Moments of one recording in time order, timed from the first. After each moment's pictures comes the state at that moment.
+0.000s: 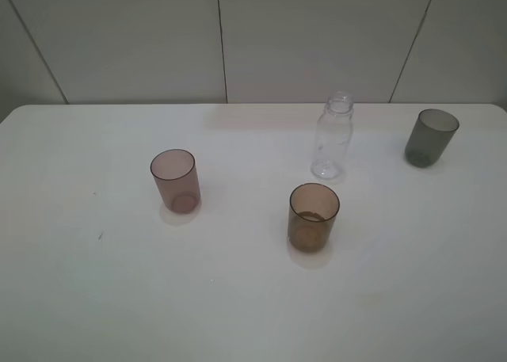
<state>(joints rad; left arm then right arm) -0.09 -0.01 -0.50 0.11 1.06 -0.02 0.11 0.00 -0.52 -0.03 1.06 0.01</state>
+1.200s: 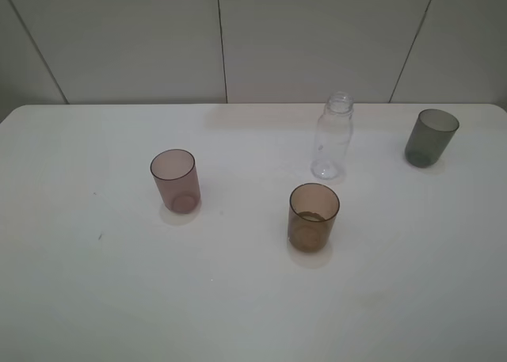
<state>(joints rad) -0.09 -0.01 -0.50 0.11 1.06 -0.02 0.07 0.00 -0.52 -0.05 1.06 0.01</state>
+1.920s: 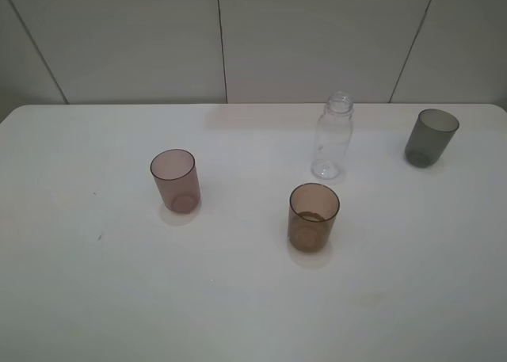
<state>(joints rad) -0.09 -0.01 -0.50 0.11 1.06 -0.02 0.07 0.00 -0.52 -0.05 1.06 0.01</state>
